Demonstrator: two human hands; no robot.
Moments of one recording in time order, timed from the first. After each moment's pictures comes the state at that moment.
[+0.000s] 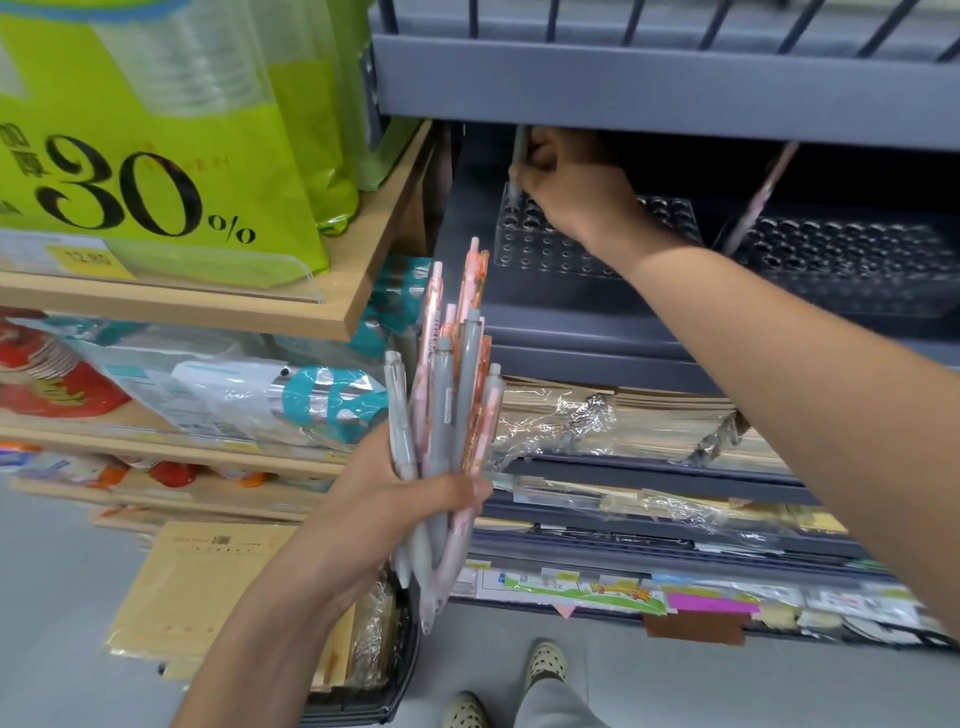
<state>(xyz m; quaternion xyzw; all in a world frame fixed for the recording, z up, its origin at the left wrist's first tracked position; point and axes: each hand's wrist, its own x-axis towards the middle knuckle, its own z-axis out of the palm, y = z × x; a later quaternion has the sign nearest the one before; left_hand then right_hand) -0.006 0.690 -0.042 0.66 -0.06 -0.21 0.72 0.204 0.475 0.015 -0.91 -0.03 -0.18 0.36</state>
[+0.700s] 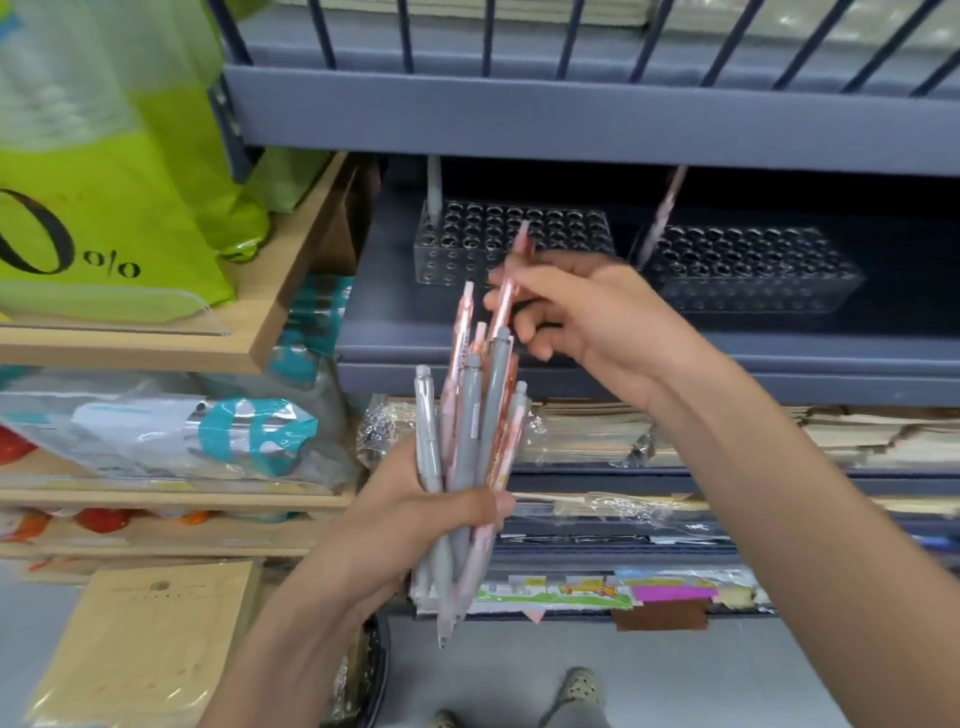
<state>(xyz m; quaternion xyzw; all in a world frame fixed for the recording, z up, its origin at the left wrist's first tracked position) -0.001 0.633 -0.045 0.64 -0.11 -0.27 0.71 0.064 0.435 0.016 -0.68 0.02 0.05 0.73</state>
